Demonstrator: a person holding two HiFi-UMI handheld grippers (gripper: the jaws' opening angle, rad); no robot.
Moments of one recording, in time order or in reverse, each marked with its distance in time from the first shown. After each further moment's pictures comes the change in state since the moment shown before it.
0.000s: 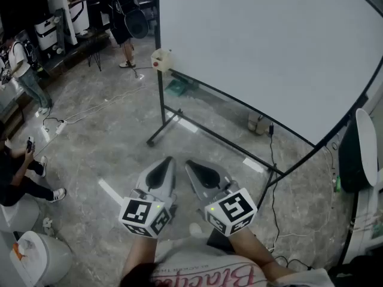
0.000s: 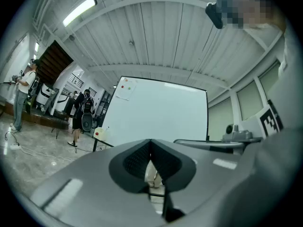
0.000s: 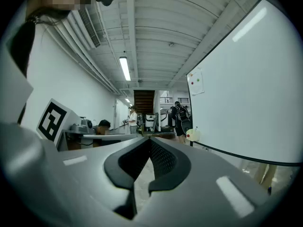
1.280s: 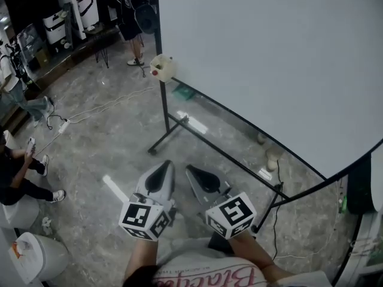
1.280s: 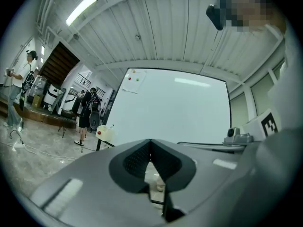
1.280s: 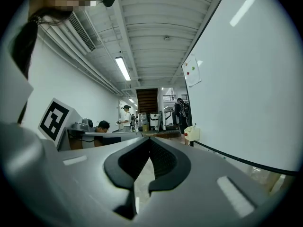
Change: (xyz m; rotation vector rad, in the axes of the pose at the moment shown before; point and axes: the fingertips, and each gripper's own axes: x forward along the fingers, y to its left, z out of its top) left arm 0.131 0.052 -0.015 -0.012 0.009 0.114; right arm 0.078 -0.123 -0.013 0.046 0.015 0.102
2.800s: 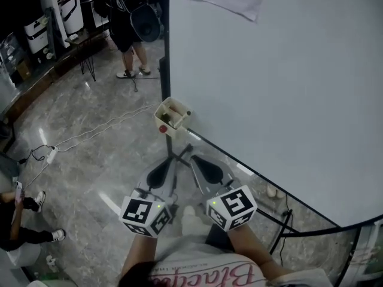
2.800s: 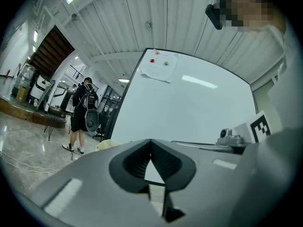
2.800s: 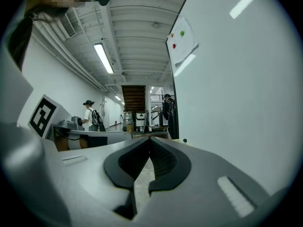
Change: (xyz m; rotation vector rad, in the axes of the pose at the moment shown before) left arm 0.273 0.219 0.056 -0.019 0.018 -0.093; right arm 0.295 -0.216 0.046 -0.001 0.012 -0.137
